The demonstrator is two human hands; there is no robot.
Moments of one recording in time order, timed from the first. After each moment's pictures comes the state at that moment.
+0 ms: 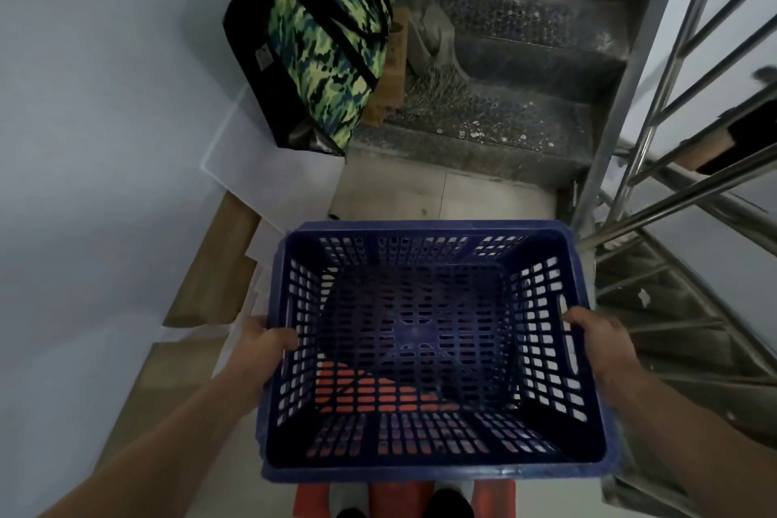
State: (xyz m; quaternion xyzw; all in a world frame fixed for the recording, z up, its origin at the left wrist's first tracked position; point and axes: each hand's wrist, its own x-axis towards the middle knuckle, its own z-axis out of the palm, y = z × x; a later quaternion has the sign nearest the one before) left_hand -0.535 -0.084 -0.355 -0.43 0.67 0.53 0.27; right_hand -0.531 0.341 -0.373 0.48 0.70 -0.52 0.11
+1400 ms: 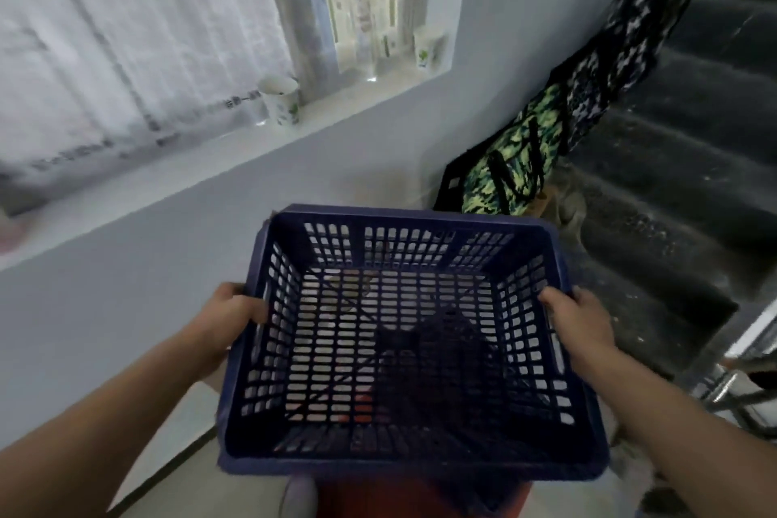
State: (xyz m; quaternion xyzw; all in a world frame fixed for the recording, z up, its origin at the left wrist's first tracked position) left_hand -0.322 -0.136 -0.066 -0.51 0.64 0.57 -0.01; right_hand -0.558 0.218 -0.095 0.13 0.85 -0.50 0.13
